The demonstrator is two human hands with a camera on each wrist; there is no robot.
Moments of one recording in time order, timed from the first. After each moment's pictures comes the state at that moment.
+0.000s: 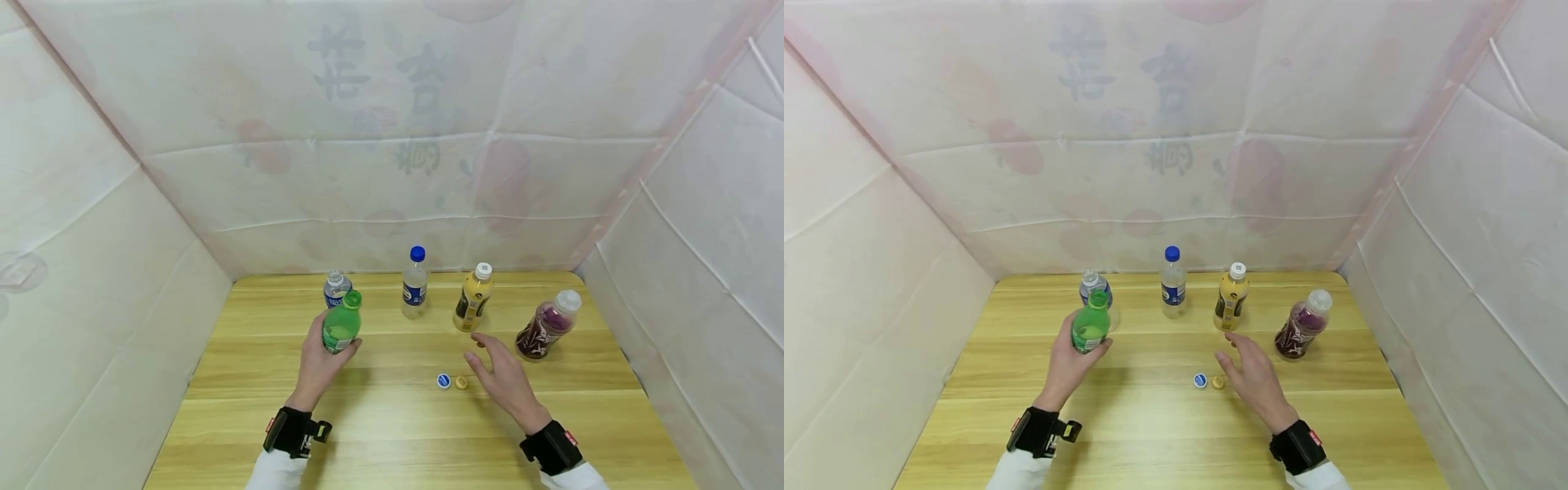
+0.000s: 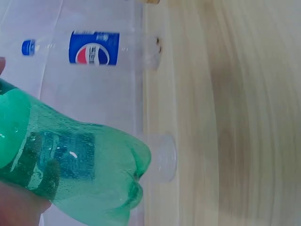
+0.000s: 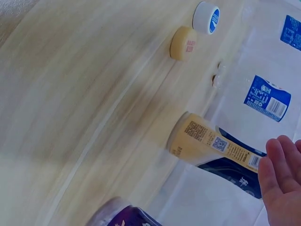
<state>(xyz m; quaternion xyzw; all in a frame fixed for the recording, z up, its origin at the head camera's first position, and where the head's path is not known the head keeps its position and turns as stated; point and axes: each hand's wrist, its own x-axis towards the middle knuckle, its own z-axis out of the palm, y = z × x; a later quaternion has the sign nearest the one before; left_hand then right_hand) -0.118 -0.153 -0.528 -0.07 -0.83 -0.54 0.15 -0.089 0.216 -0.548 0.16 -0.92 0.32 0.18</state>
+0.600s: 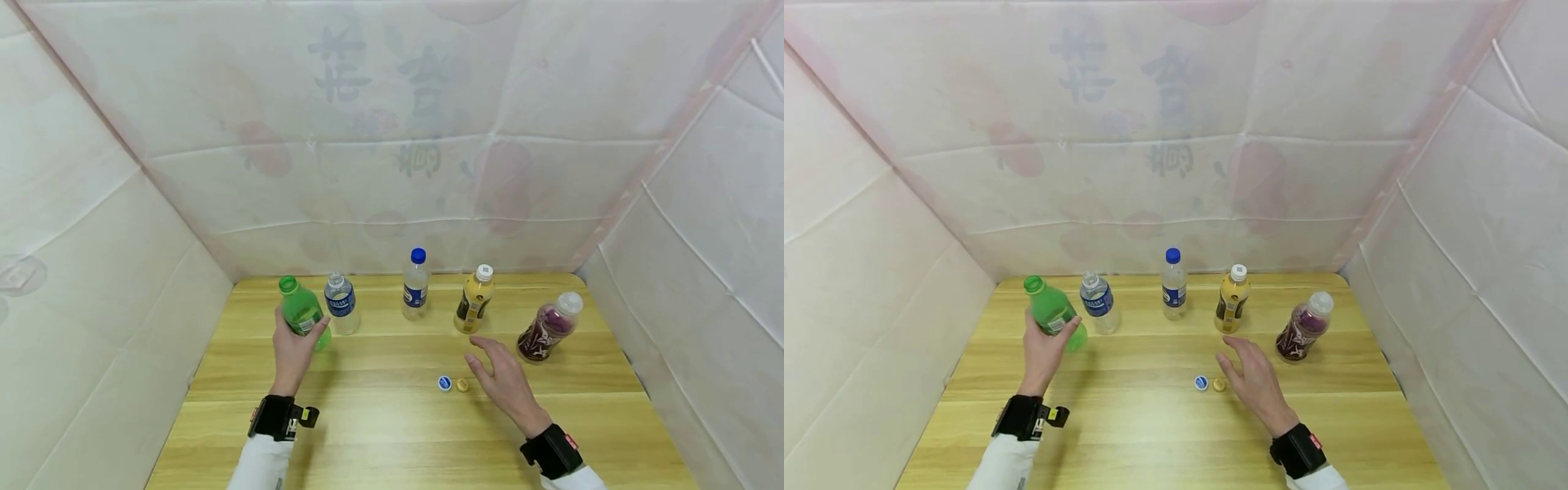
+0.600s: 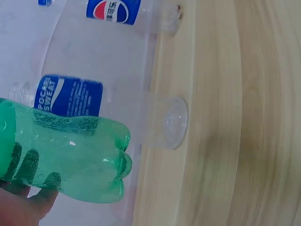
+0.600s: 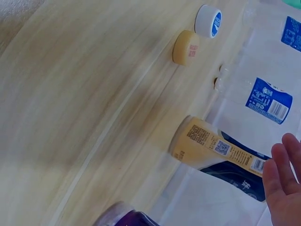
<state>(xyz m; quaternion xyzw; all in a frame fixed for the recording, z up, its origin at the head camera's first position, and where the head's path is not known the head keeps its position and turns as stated) -0.143 -0.192 -0.523 0.07 -0.78 -0.60 0.17 -0.090 0.216 -0.553 0.18 -0.91 0.32 0.20</state>
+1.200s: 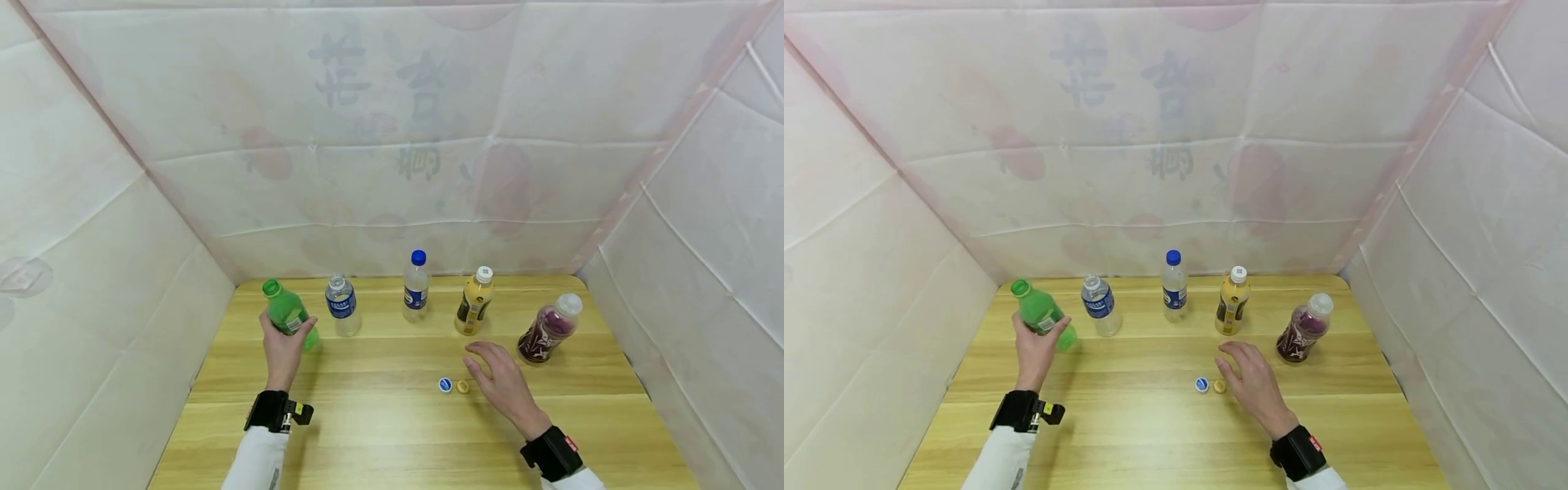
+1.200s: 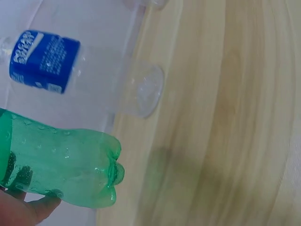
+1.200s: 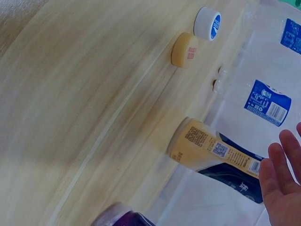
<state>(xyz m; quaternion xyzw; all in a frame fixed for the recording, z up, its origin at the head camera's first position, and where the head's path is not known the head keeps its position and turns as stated) -0.152 -0.216 -0.542 0.12 -0.76 -0.62 0.17 -0.088 0.214 -0.553 0.19 -0.91 0.31 0.21</state>
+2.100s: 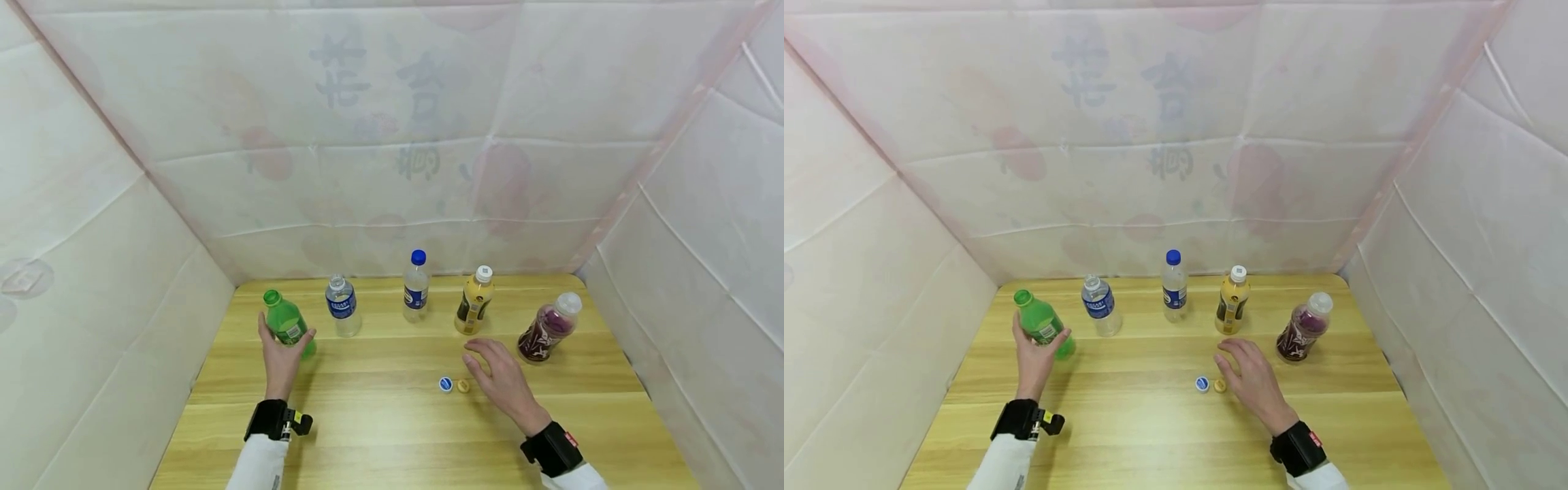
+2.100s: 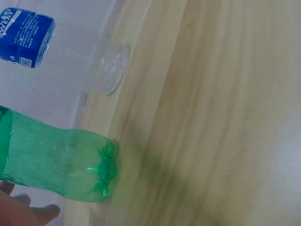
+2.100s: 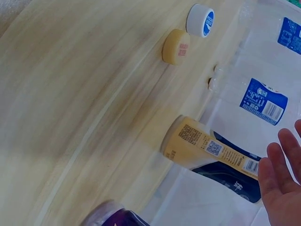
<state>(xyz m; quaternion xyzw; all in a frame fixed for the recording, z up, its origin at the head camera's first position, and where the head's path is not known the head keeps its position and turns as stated) -0.144 -0.229 -0.569 0.15 -0.76 -0.62 0.13 -0.092 0.213 -0.551 0.21 -0.91 0.30 0.22</state>
